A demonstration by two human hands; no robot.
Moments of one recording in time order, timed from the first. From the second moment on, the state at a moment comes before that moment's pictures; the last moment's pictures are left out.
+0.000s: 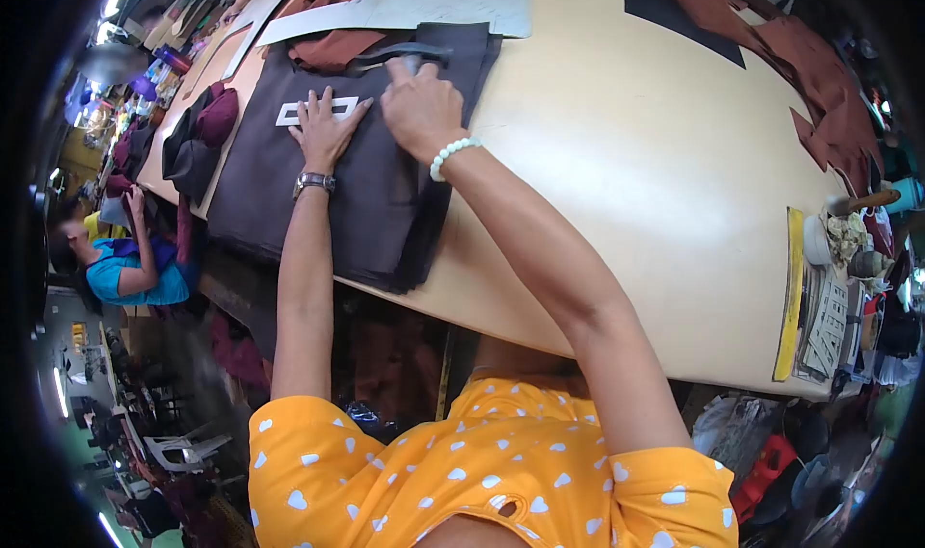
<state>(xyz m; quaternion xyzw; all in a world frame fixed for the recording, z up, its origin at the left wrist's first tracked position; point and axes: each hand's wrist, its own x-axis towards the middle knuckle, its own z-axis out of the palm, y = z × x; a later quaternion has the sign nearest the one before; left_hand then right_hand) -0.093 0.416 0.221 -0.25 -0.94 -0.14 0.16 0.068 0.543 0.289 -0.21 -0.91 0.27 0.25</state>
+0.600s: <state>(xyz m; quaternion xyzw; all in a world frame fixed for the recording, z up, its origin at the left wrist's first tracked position) -0.058 0.240 0.222 -0.11 -0.83 -0.38 0.40 0.313 0.488 0.237 -0.07 -0.95 0.23 0.21</state>
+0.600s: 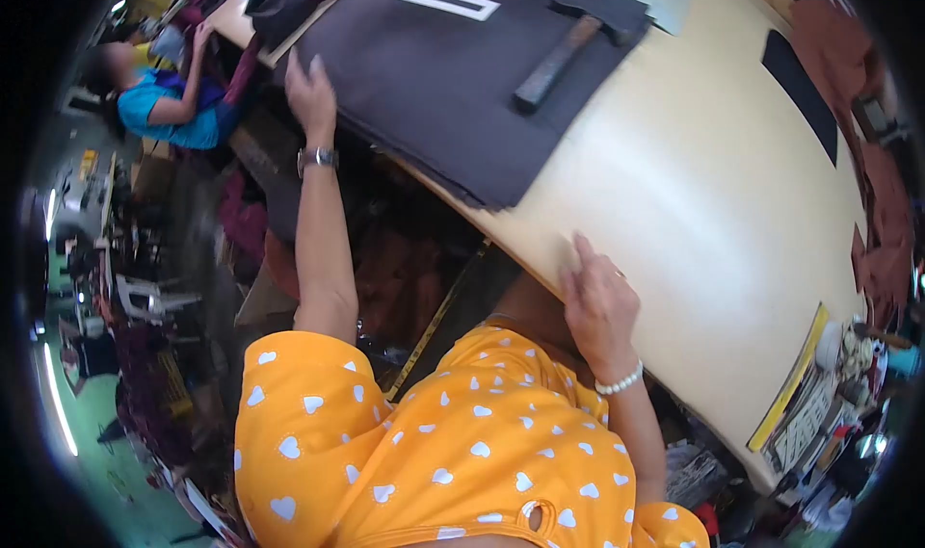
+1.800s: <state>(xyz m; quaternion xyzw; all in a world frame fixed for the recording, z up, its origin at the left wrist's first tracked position) 0.041 0.041 0.017 0.01 -0.99 -0.16 0.00 0.308 0.477 0.242 -0.13 -0.95 0.20 0.22</state>
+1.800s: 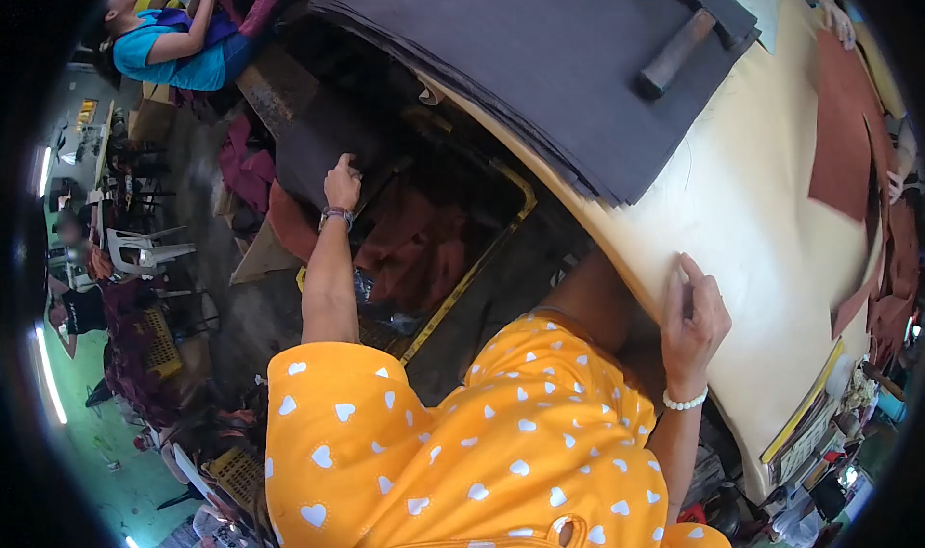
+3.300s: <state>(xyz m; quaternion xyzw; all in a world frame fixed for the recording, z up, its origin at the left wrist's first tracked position) 0.051 0.030 0.005 -0.02 -0.96 -0.25 0.09 0.311 0.480 0.239 -0.13 -0.94 0.24 0.21</state>
